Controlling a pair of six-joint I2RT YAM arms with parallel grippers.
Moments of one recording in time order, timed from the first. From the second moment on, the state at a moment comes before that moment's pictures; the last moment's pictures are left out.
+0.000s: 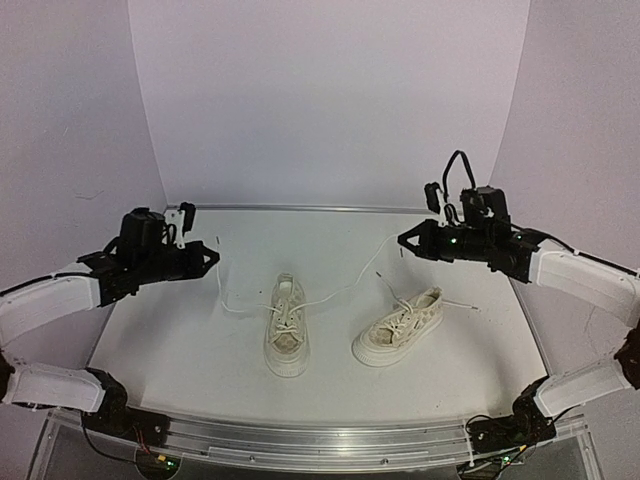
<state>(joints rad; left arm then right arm) -0.51 1.14 0.71 -0.09 0.15 -0.49 0.54 1.29 0.95 -0.15 -0.24 0.50</state>
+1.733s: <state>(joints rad) -0.65 1.05 0.57 -0.23 0.03 -0.21 0.86 2.11 1.71 -0.39 -0.48 0.24</state>
